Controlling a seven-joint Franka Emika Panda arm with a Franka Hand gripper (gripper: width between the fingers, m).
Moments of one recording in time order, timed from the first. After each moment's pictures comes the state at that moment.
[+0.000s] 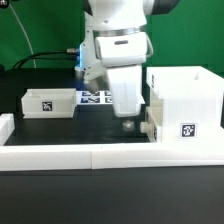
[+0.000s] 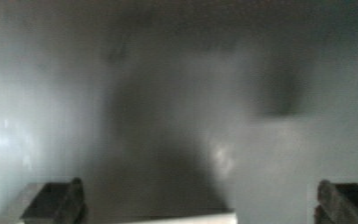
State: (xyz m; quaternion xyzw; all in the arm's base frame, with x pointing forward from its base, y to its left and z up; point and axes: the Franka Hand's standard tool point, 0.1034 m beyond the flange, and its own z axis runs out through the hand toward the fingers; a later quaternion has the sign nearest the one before) arm 0.532 0.000 0.024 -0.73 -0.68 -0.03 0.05
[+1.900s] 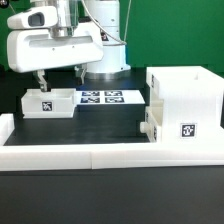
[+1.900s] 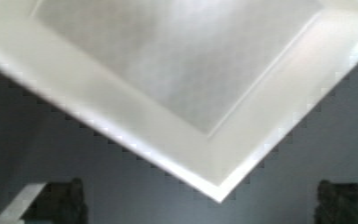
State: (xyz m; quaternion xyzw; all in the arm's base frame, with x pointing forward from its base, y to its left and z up) arm 0.424 -0.110 0.057 -0.95 -0.29 -0.04 0.01
